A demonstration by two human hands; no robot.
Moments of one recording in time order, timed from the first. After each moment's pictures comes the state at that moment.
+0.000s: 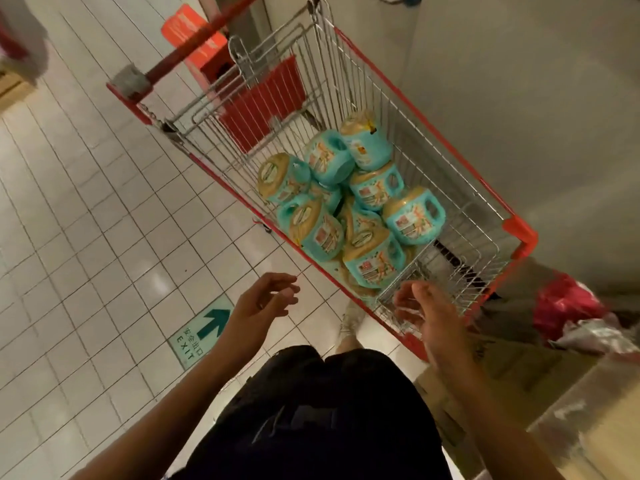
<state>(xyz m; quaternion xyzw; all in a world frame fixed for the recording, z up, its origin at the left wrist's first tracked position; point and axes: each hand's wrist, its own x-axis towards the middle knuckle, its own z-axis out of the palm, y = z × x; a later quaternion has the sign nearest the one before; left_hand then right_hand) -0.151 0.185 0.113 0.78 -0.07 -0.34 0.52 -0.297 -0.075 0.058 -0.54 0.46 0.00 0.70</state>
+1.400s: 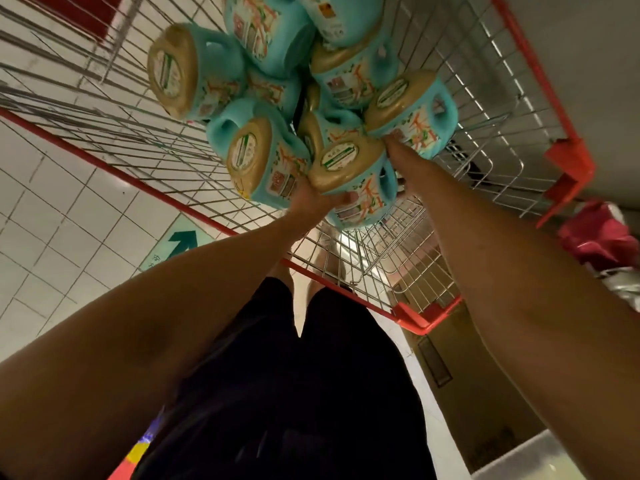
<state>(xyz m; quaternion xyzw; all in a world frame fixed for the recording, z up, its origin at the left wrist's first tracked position) -0.034 -0.015 -0.198 0.74 0.05 -0.52 0.43 -0.084 -0.229 -0.178 -0.47 0.57 0.32 0.60</state>
